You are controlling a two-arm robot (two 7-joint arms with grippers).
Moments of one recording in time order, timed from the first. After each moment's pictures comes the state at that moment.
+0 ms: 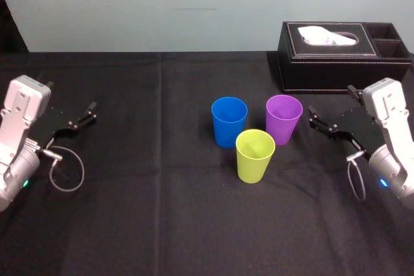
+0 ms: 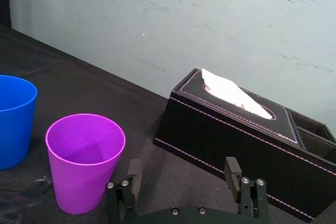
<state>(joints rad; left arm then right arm) -0.20 0.60 0.45 -1.41 -0.25 -0.12 0.03 0.20 0.60 -0.45 -1.41 0.25 -0.12 -0.03</state>
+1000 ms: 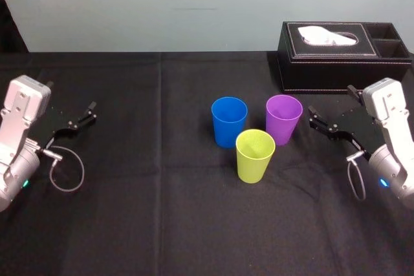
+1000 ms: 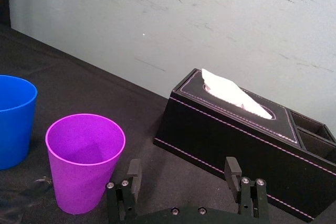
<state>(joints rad) -0.20 0.60 0.45 -1.41 -0.25 -0.12 0.03 0.20 0.60 -0.45 -1.41 0.25 -0.12 -0.03</state>
